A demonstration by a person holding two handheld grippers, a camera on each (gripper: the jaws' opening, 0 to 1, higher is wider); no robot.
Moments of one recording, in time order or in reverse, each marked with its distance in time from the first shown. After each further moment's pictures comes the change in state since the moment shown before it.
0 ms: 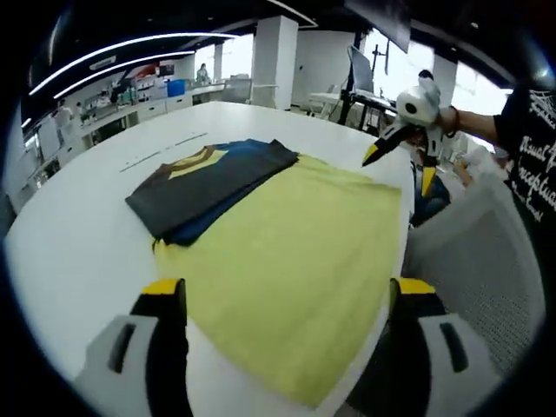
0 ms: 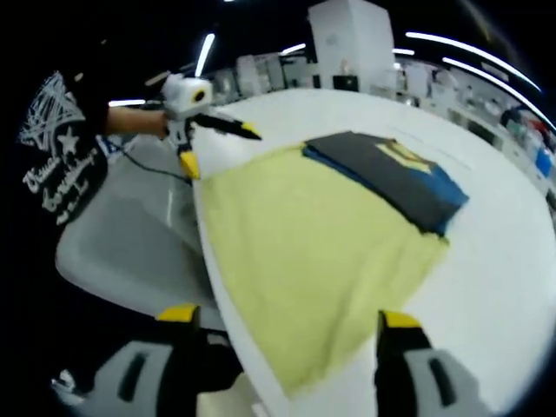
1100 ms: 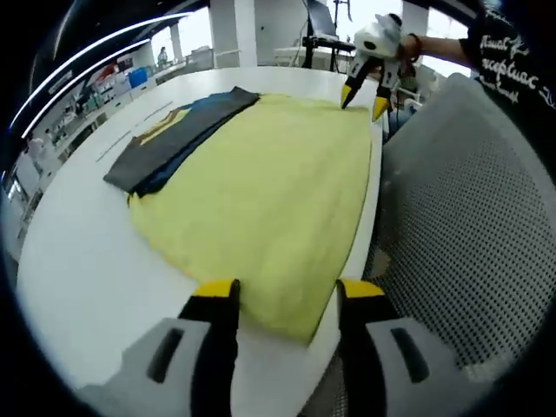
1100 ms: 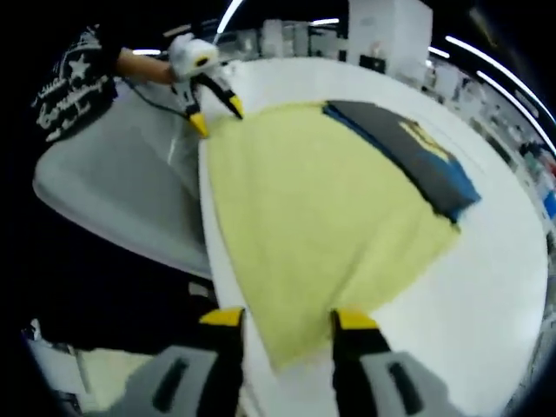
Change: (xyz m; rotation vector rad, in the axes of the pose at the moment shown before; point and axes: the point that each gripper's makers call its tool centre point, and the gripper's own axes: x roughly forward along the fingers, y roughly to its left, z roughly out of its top) left arm -0.013 -0.015 -0.070 0.200 0.209 -0.062; right arm 0.008 -0.008 -0.047 -0.200 0.195 -0.050
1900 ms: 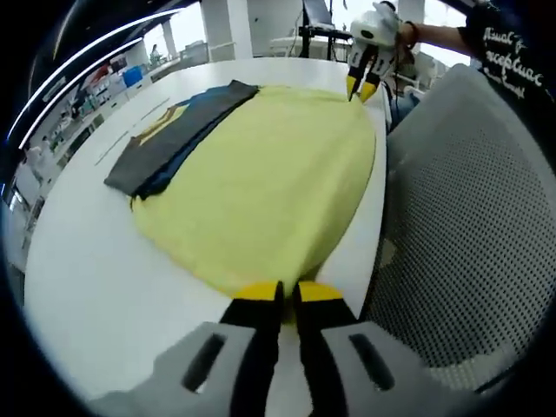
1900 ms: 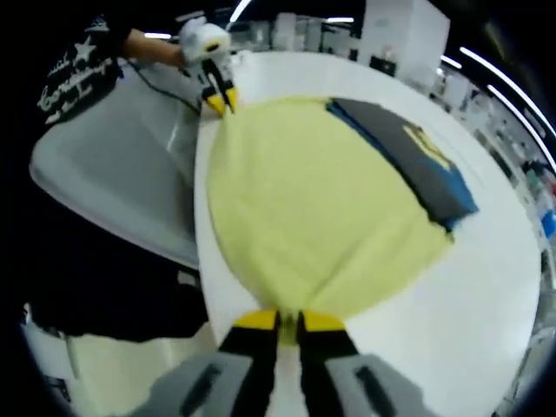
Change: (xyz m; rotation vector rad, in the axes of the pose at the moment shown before) left arm -0.002 0.010 0.000 0.042 0.061 0.019; right arm 0.000 -0.011 0.001 -0.028 0.015 -0.018
